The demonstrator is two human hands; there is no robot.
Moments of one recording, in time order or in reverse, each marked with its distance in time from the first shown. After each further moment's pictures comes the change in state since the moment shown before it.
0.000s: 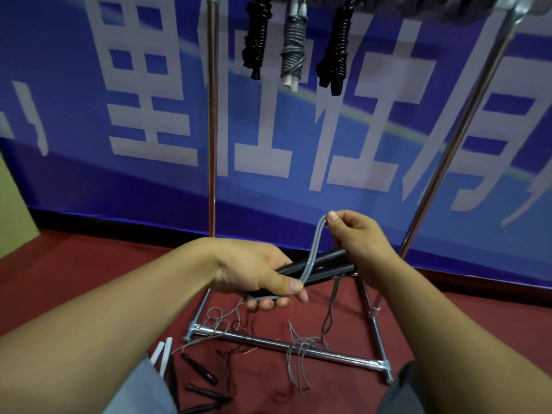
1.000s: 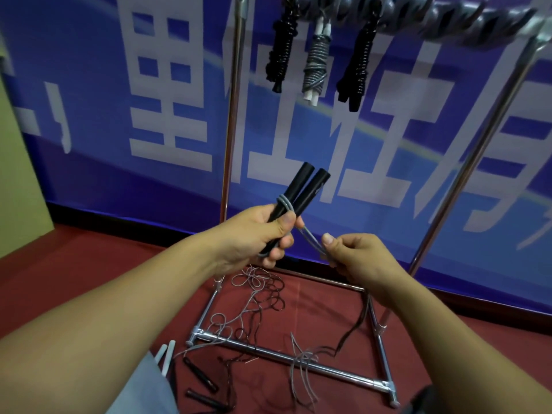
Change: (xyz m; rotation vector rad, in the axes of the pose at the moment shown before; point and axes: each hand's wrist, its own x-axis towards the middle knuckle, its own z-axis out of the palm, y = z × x) left_hand -0.011 0.004 -0.017 -0.378 0.523 0.381; right_hand -0.018 -0.024 0.005 -0.080 -0.230 0.024
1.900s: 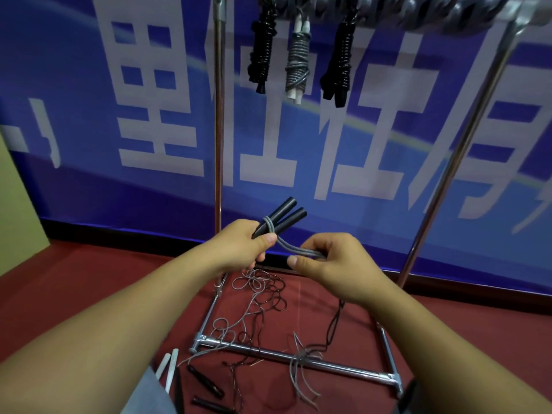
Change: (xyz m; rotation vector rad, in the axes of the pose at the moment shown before) left_hand 0.026 -0.030 -0.020 0.644 0.252 -0.102; right_hand -0.014 -0.009 0.017 -0.310 -0.022 -0.243
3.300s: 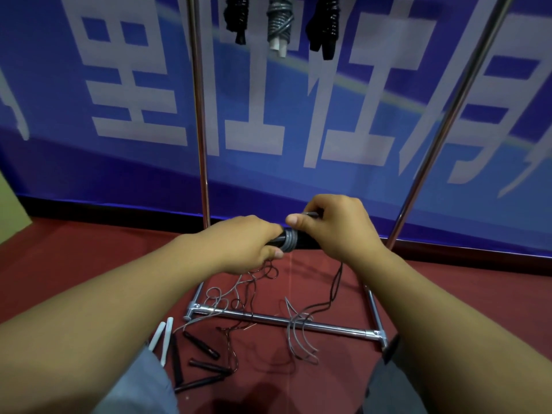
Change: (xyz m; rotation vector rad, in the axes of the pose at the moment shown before) left_hand -0.022 0.016 0.032 0.830 -0.259 0.240; right_hand 0.006 0.023 -0.002 -0.356 0.199 0.047
